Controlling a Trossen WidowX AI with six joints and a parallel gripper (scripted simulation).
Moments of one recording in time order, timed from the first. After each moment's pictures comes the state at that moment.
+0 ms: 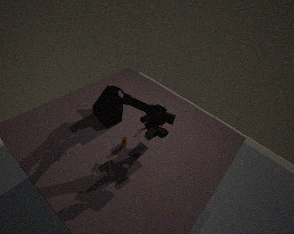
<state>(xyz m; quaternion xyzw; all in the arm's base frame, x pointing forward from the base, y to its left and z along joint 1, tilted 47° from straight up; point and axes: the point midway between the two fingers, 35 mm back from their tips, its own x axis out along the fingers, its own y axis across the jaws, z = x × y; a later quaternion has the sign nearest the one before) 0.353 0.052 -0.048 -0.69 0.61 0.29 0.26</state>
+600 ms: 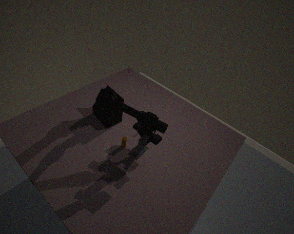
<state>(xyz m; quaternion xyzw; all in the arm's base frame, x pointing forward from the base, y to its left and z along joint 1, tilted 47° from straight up) 0.357 -0.004 -0.032 -0.70 0.60 0.31 0.23</state>
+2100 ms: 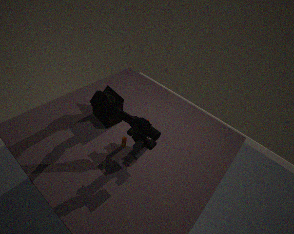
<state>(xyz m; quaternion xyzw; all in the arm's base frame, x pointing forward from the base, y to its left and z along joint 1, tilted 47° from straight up) 0.355 -0.053 -0.027 -0.71 0.60 0.32 0.20</state>
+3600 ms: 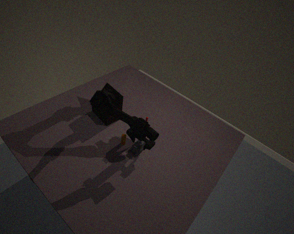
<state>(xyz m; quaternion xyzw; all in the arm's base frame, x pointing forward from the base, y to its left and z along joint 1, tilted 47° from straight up) 0.356 -0.070 -0.043 -0.71 0.60 0.32 0.20</state>
